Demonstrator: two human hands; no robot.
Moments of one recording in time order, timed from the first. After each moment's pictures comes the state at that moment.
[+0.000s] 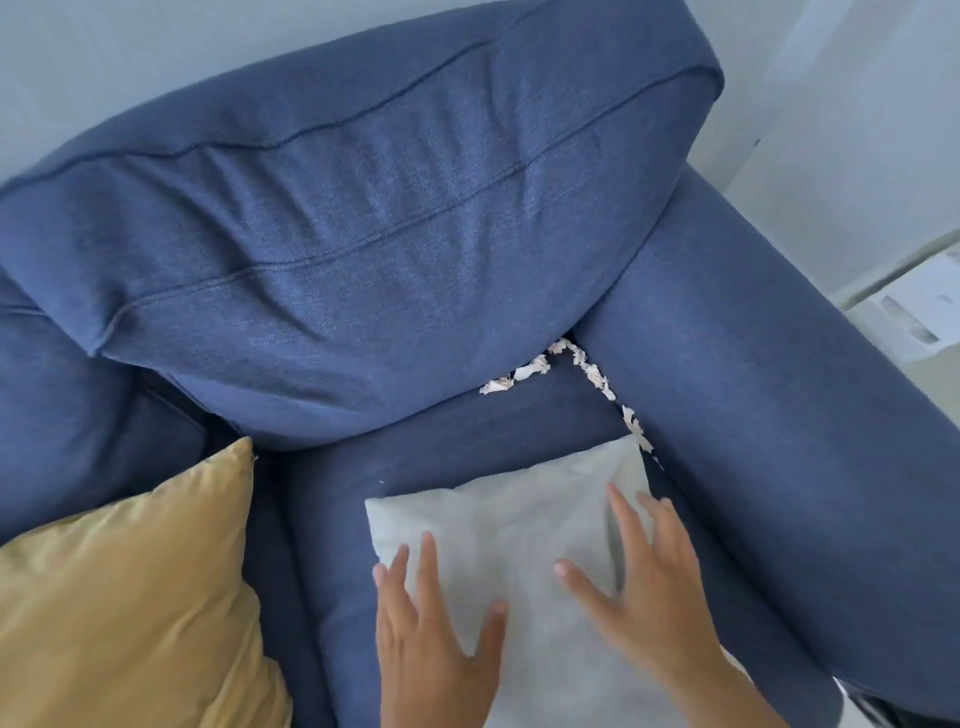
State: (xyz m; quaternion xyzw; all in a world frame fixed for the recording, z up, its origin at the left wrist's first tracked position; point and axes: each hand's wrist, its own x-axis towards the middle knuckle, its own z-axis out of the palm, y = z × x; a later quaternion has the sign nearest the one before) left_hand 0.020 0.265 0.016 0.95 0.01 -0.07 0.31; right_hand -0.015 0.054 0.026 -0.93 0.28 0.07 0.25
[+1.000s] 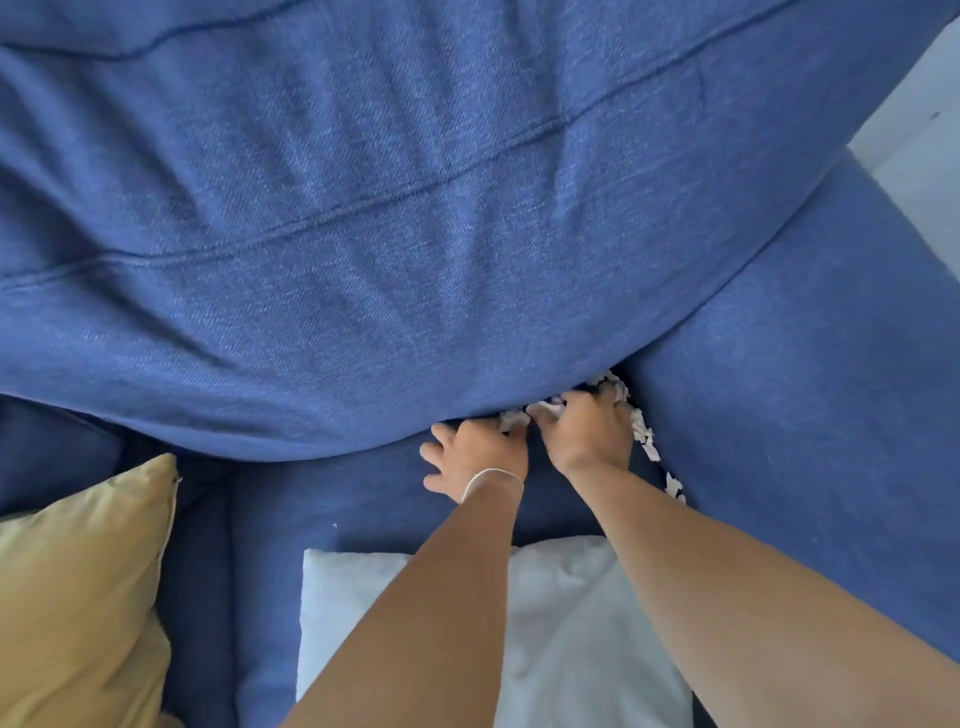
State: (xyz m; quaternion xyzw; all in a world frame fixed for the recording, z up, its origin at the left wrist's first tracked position) left_hand 0.262 0.084 -0.089 0.91 0.28 -0.25 0.20; right_hand 0.257 -0.017 -0.102 -0.92 0.30 0.14 0.22
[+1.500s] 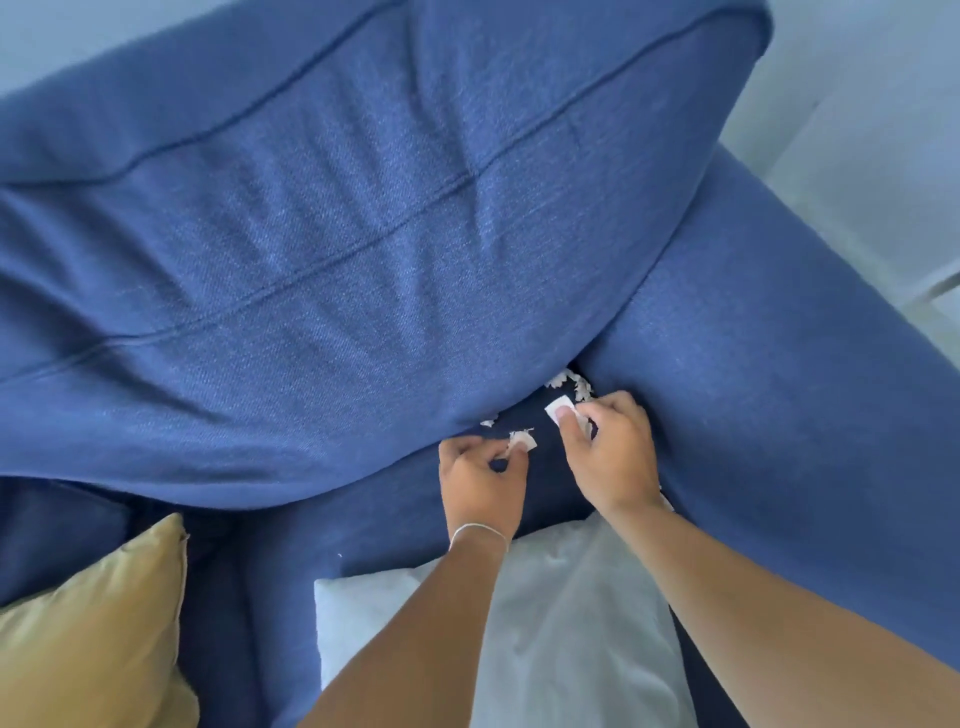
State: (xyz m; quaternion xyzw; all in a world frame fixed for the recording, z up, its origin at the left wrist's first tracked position) left_hand 0.215 0.095 -0.055 0.87 0.10 -0.15 0.45; right_hand 0.190 -0.043 -0.060 -0.88 0.29 -0.06 0.38
